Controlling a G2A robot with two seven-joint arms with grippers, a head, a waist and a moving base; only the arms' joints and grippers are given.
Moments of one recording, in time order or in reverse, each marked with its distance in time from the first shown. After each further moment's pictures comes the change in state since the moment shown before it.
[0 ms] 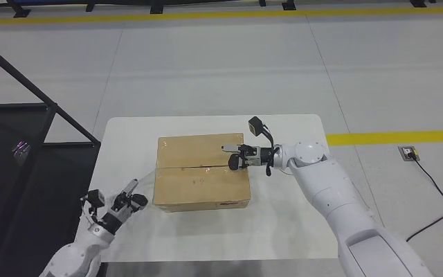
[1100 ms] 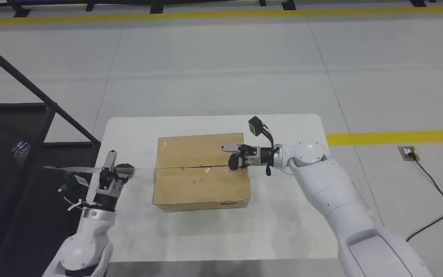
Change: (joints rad) left arm 0.010 -0.065 -0.046 -0.230 0.152 -0.067 0.443; right arm 0.000 0.000 0.000 0.000 0.000 0.000 0.000
